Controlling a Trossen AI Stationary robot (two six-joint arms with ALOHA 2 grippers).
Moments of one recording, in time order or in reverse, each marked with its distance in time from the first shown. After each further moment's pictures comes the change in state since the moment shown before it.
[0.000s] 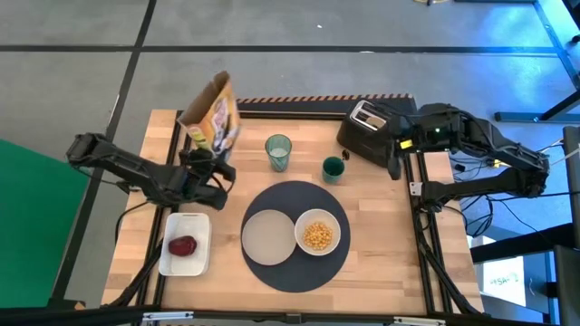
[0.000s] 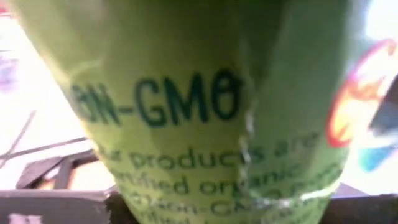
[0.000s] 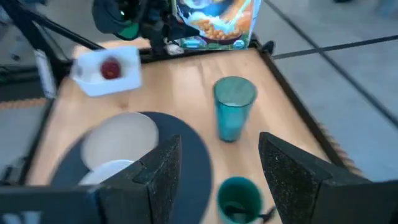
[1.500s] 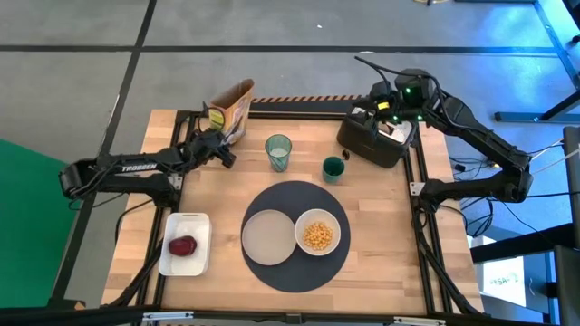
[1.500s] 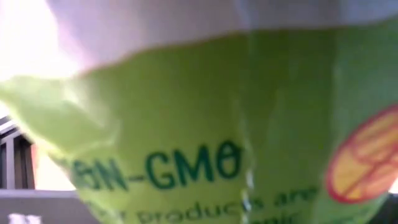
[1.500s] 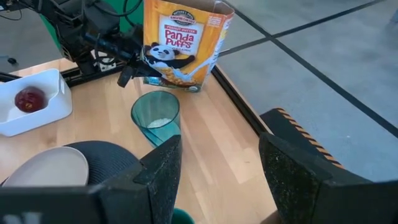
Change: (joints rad) left arm 0.840 -0.049 -0.389 0.854 0.890 1.092; right arm -0.421 0.182 -0.001 0.162 -0.203 -0.080
